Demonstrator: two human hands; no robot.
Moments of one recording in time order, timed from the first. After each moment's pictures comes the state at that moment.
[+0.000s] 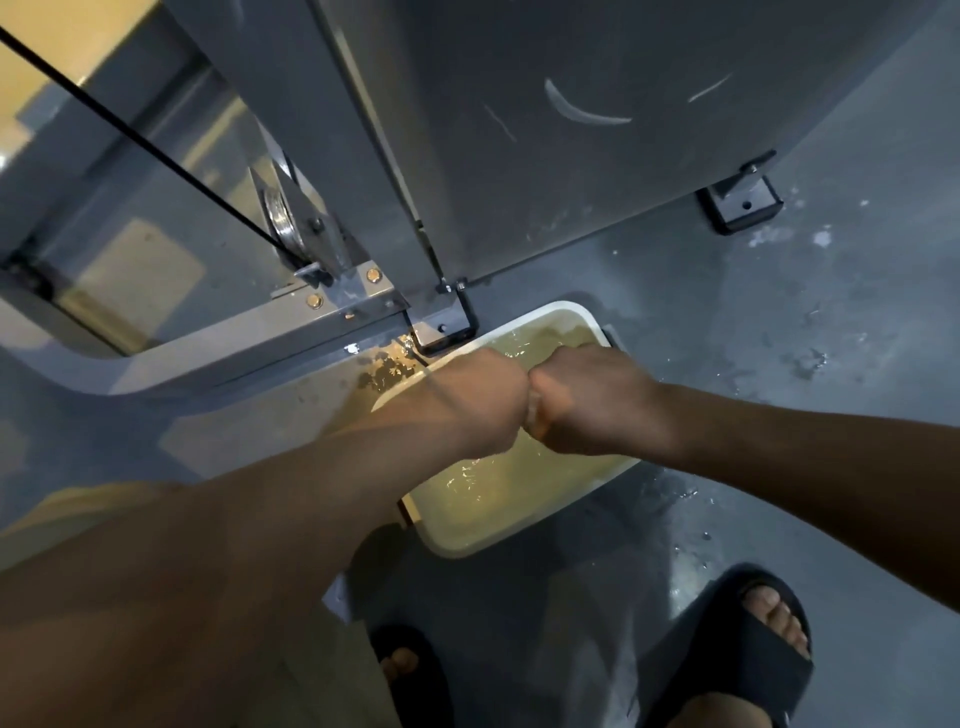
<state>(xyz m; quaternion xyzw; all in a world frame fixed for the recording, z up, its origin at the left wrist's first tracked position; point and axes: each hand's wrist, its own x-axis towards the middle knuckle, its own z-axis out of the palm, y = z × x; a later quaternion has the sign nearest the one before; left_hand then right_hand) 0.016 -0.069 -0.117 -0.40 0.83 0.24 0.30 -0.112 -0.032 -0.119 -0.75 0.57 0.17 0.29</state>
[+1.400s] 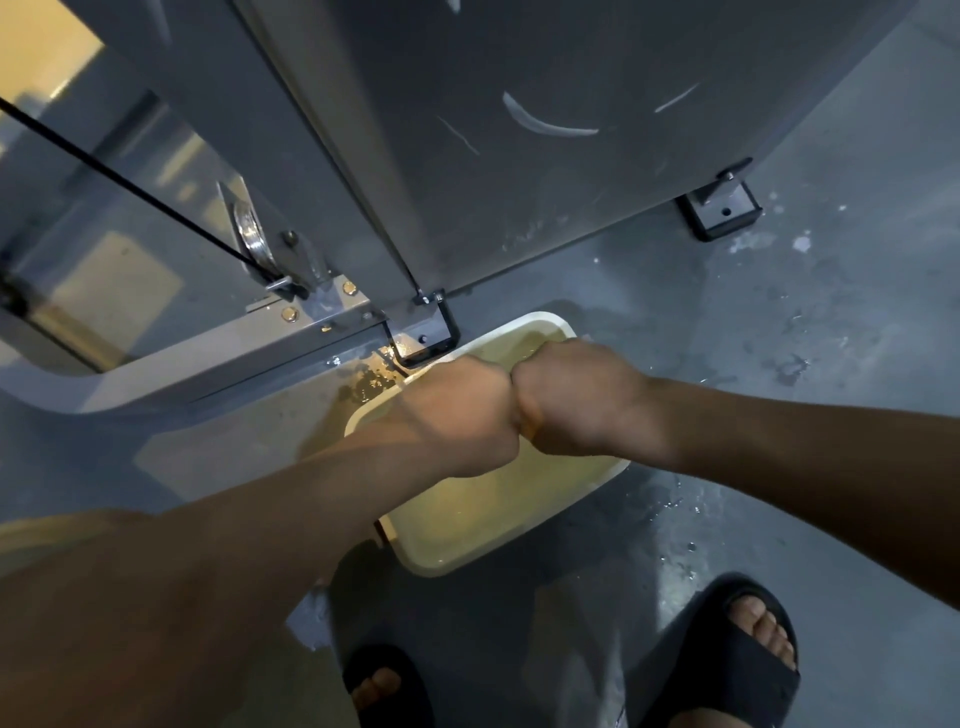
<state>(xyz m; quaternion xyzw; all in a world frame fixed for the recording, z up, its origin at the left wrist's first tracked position) 0.006 -0.063 -0.107 -0.47 0.80 0.28 0.25 -0.125 -0.045 -0.109 -0.76 0.55 0.18 0.31</state>
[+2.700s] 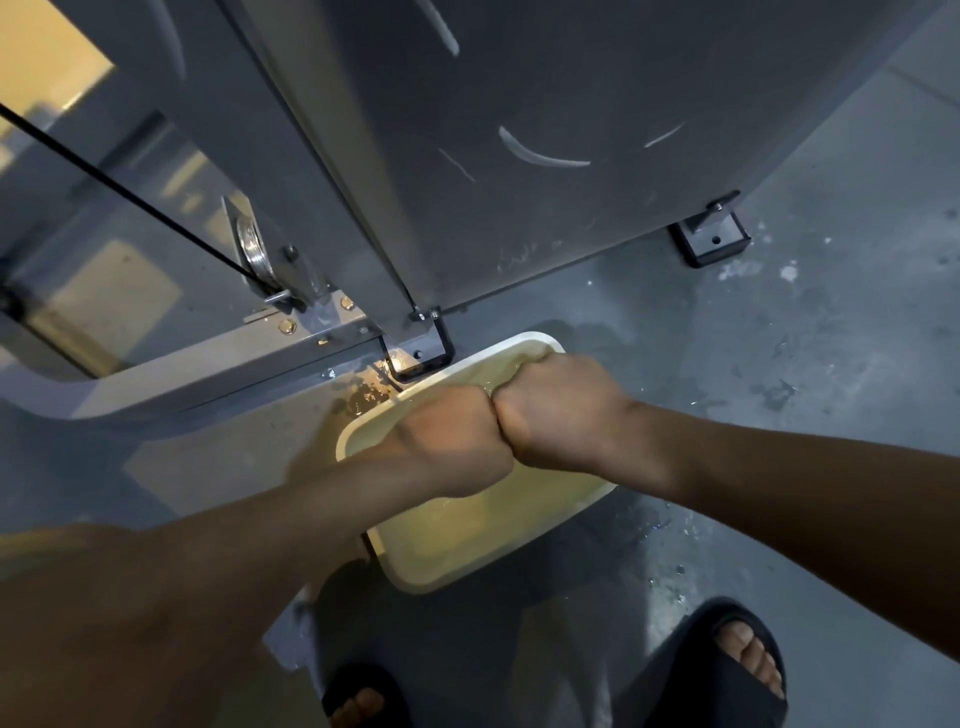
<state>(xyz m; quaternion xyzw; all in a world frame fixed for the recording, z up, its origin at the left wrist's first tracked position) 0.006 -0.059 -0.107 -0.52 0.73 0.37 0.24 -0.121 -0.044 -0.110 -0.81 0.53 0.15 0.21</state>
